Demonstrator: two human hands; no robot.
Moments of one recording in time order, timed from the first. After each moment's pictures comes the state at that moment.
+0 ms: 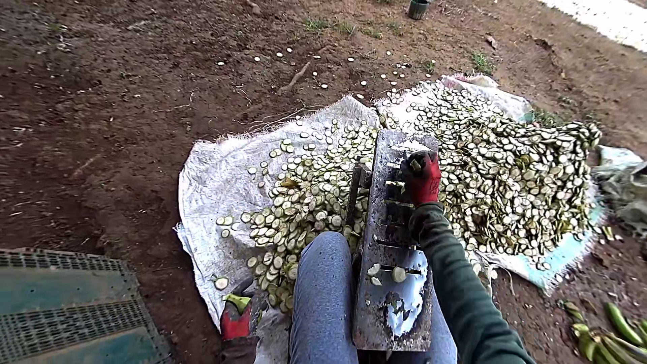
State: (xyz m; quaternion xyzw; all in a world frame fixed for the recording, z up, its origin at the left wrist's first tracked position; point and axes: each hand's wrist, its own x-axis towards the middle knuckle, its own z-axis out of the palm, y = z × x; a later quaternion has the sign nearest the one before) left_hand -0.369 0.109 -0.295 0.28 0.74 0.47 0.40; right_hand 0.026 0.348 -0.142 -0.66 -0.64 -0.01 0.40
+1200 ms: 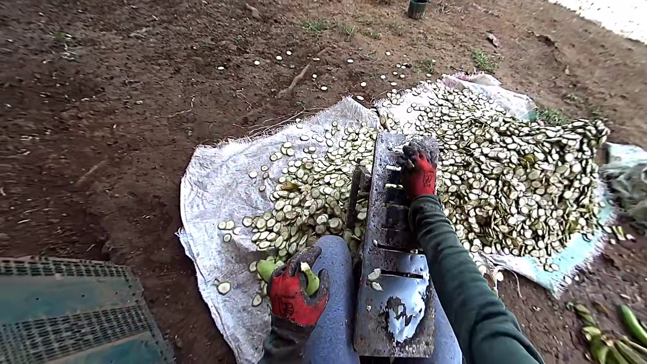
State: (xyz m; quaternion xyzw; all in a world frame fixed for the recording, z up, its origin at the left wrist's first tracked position) left_hand -0.272 0.160 -0.194 0.67 0.61 0.42 0.08; right_hand 0.028 0.376 -0.143 -0.70 -0.66 0.02 0.27
